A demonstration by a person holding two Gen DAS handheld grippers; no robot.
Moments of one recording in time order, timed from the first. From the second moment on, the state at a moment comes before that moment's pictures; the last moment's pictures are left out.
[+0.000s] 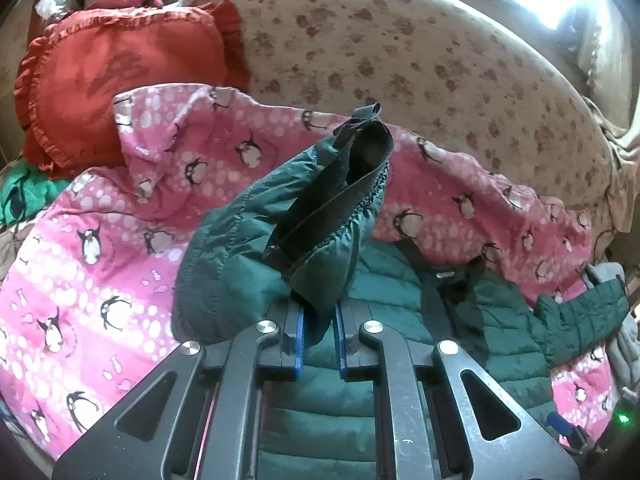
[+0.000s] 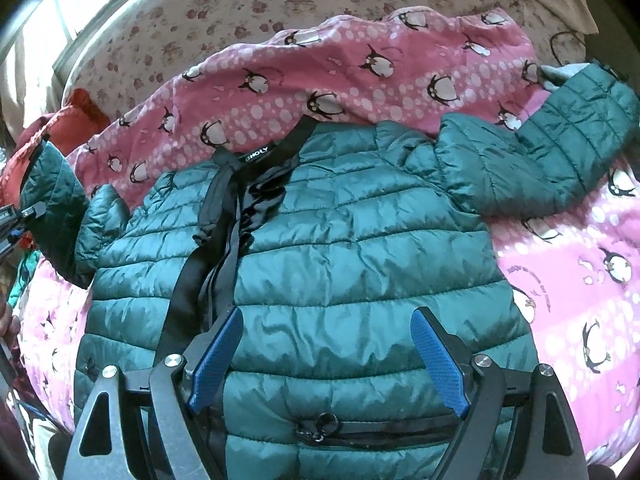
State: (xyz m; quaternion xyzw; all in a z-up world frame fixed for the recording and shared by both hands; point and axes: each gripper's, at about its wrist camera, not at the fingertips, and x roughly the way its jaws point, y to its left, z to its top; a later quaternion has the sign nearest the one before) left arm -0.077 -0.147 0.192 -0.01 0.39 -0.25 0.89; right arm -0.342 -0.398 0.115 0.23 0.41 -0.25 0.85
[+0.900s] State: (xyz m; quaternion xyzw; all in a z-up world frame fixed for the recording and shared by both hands) left arm -0.136 -0.256 0.186 0.04 0.40 -0.33 0.85; right arm -0.344 -0.419 0.118 0.20 0.41 -0.28 0.84
